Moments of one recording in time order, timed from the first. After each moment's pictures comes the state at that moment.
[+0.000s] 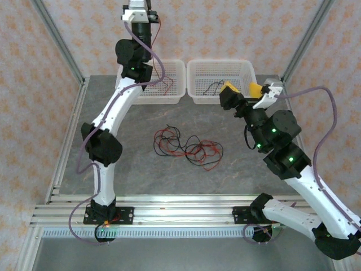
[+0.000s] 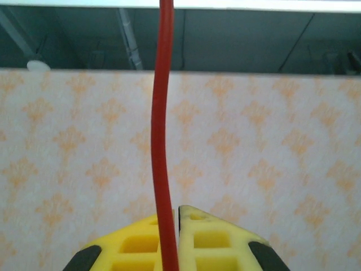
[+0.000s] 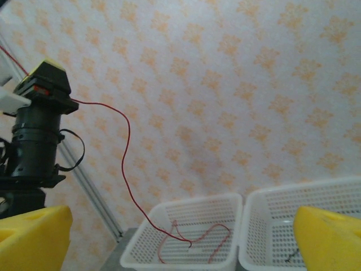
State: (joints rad) left arm -0.32 2.10 2.23 0.79 -0.25 0.29; right arm 0.68 0.86 1.12 -0.11 0.37 0.33
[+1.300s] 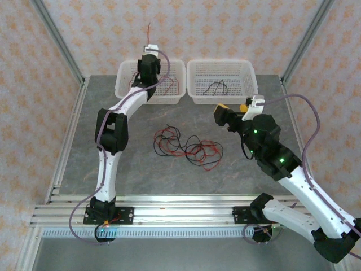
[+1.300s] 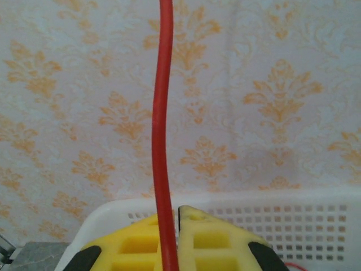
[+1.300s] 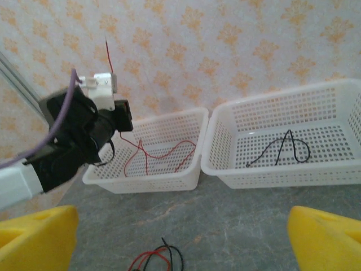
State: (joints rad) left arm -0.24 2.32 2.03 0.12 -0.50 0.15; right arm 0.63 0.83 0.98 -0.32 0.30 0.43
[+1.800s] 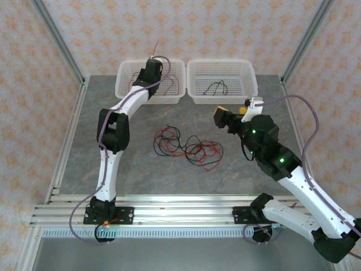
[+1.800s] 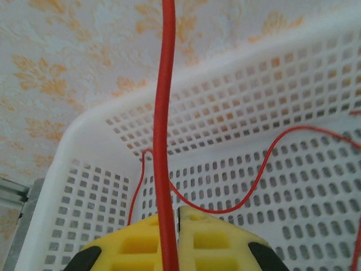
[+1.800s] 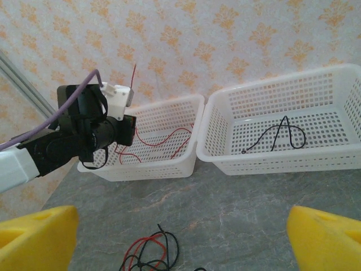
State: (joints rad) left arm -0.24 2.37 2.08 -0.26 -0.50 0.22; right arm 0.63 0.83 0.98 -0.36 0.30 0.45
